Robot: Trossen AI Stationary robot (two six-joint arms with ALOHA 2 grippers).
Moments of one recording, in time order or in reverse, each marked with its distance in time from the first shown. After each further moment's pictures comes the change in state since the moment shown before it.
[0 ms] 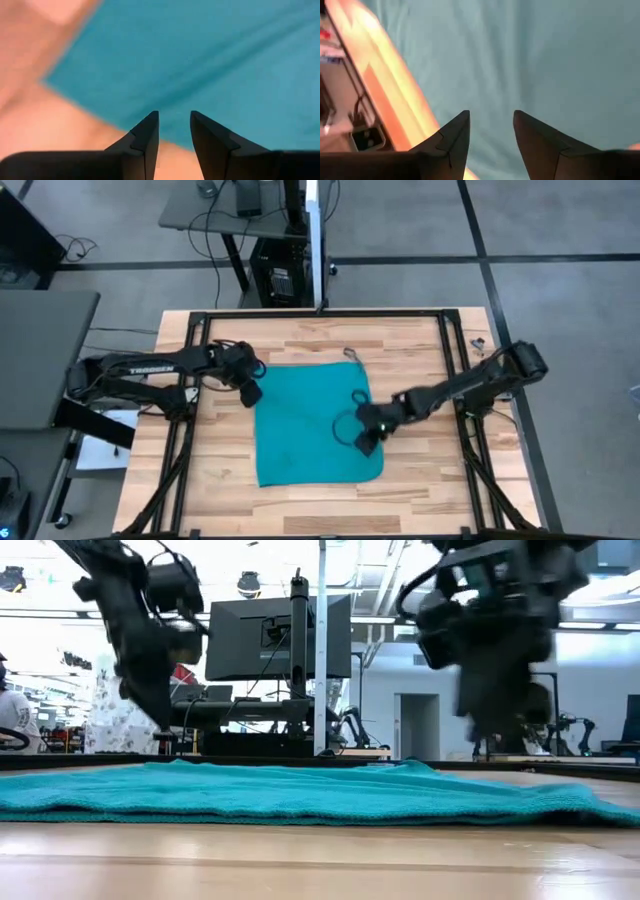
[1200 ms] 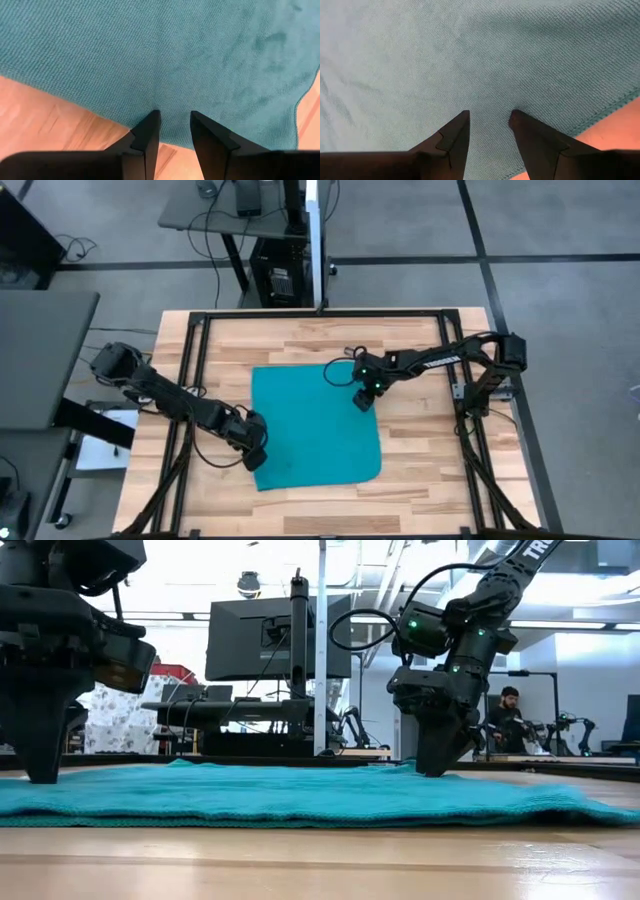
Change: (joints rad) left arm -0.702 0.305 -0.060 0.269 -0.084 -0.683; right arm -0.402 0.144 0.004 -0.077 -0.048 -0.480
